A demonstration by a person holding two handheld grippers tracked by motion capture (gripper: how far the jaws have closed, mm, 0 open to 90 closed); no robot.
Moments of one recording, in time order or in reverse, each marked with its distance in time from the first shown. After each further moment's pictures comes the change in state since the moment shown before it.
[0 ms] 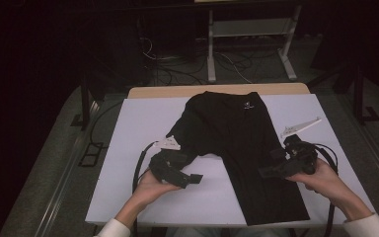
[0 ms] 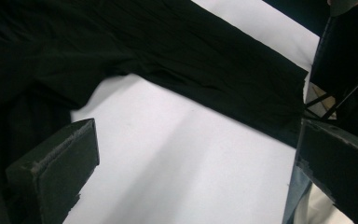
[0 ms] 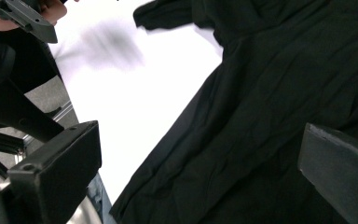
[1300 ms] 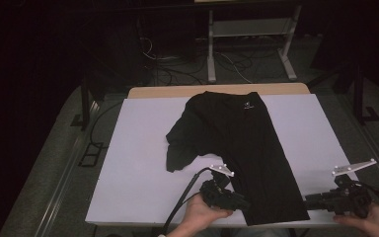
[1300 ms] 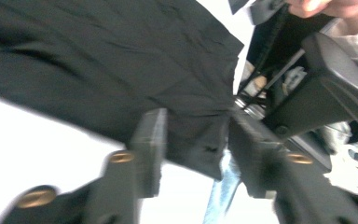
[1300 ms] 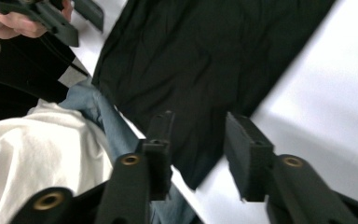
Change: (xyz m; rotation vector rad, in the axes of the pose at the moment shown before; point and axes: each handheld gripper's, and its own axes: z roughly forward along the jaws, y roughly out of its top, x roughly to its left) left arm -0.072 -0.013 0.114 0.141 -0.240 -0.115; right arm -0.033 -0.140 -0.049 0.041 0.031 0.212
